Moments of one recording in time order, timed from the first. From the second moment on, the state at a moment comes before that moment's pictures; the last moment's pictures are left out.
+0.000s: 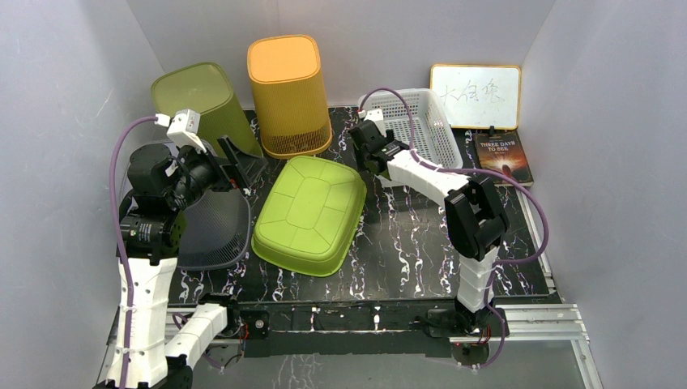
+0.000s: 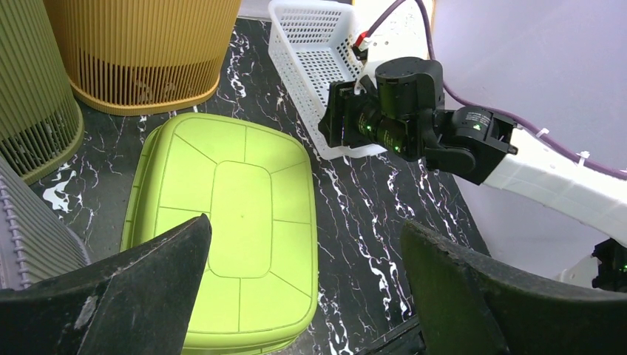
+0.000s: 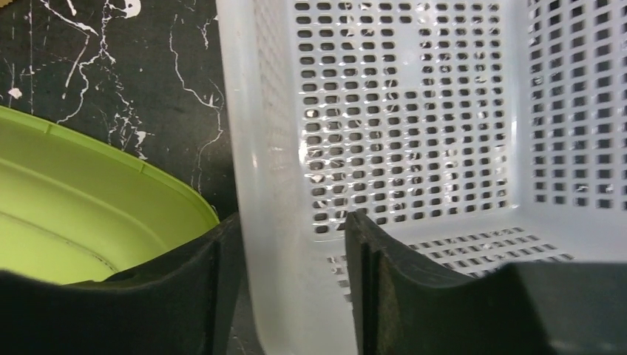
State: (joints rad) left arm -0.07 0.85 1.29 -0.70 0.43 -0.41; right arm 0.58 1.93 1.51 -0.43 0.52 0.26
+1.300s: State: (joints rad) left arm -0.07 0.84 1.29 -0.71 0.43 -0.41; right arm 0.52 1.11 1.01 0.16 0.21 0.64
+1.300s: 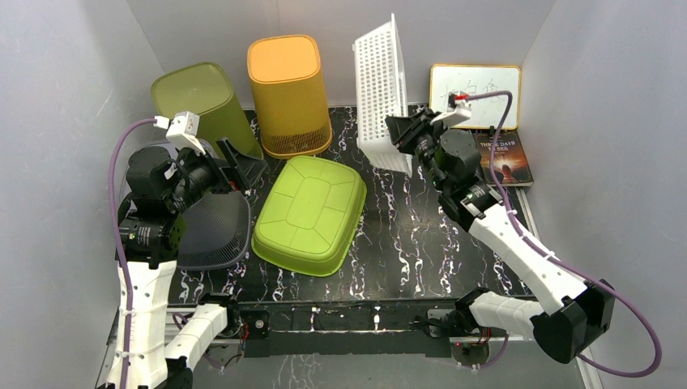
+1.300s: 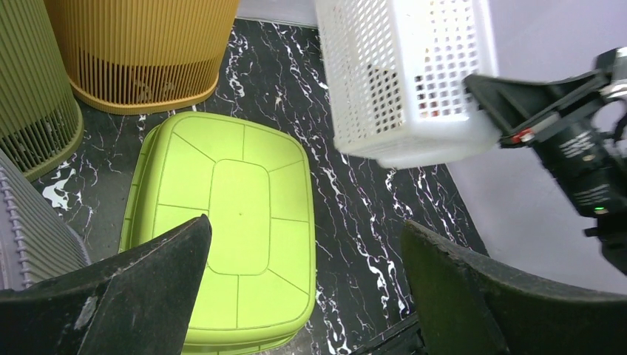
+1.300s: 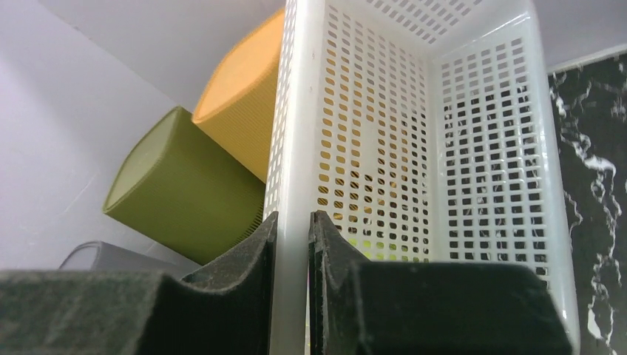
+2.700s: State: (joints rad) left arm -0.07 0.85 1.31 -0.69 0.47 -0.43; right arm 0.09 0.62 0.32 0.21 -0.08 1.28
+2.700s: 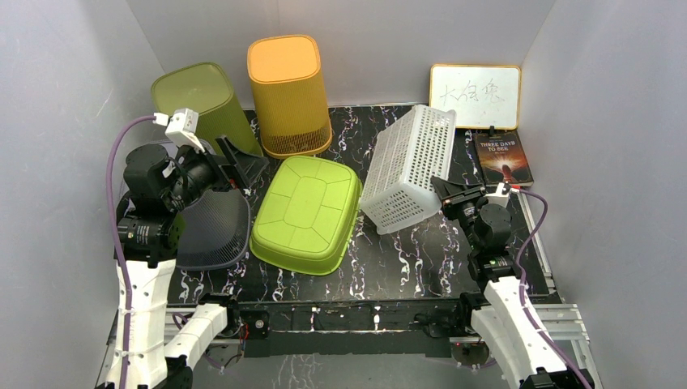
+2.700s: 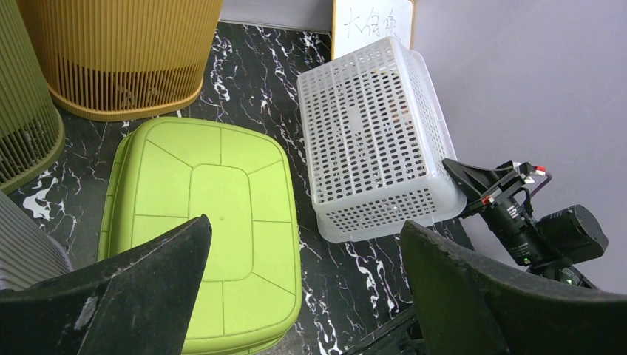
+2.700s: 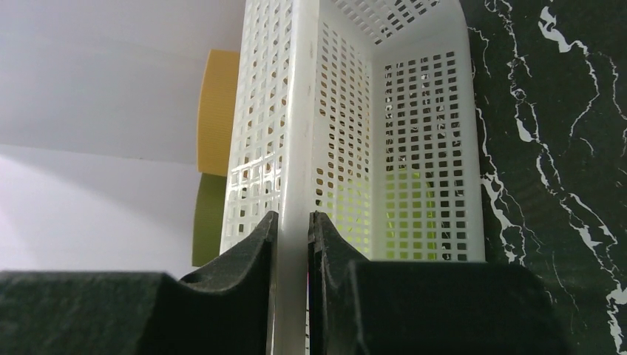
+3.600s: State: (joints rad) left arm -0.07 0.85 1.24 -0.67 0.48 -0.44; right arm 0.09 0.49 0.25 -0.12 0.12 1.23
